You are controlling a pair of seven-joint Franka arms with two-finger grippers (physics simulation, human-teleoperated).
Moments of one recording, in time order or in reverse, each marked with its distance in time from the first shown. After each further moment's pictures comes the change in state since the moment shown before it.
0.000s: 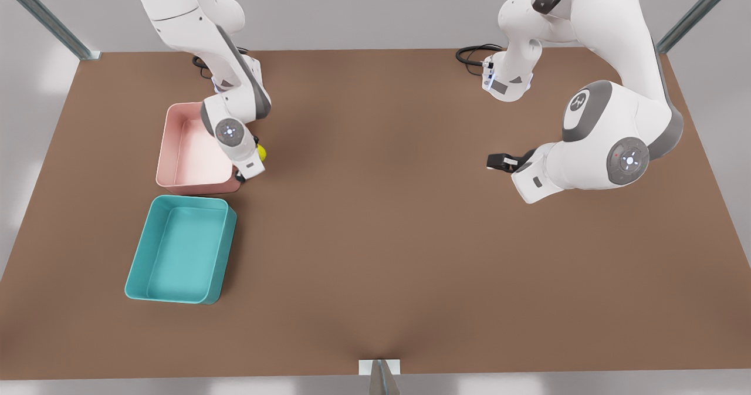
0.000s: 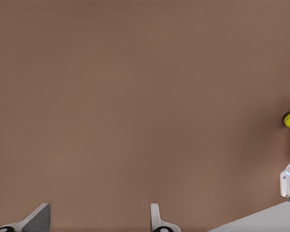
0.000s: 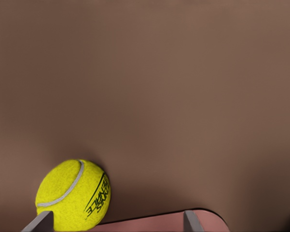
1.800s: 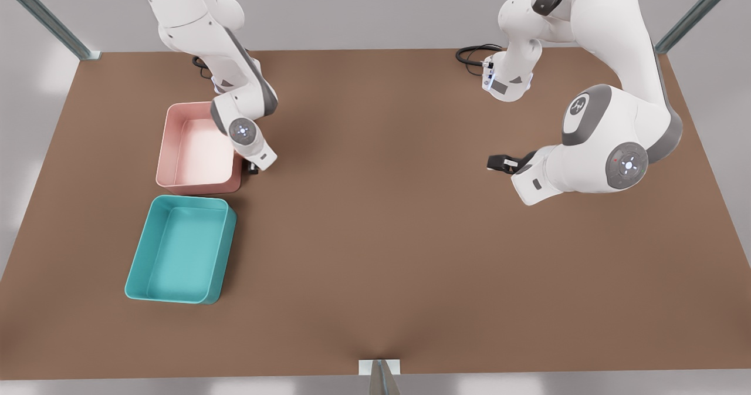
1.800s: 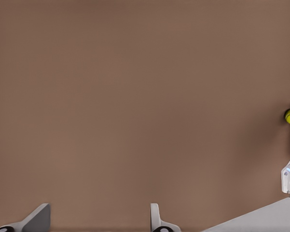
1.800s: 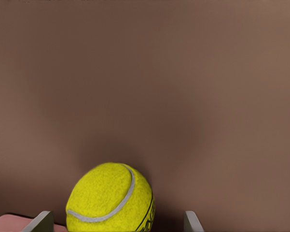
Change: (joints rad) left arm 0.003 0.009 0.001 0.000 -0.001 -0.005 0.018; right arm 0.039 0.033 -0.008 -0.064 -0.006 0.009 -0.227
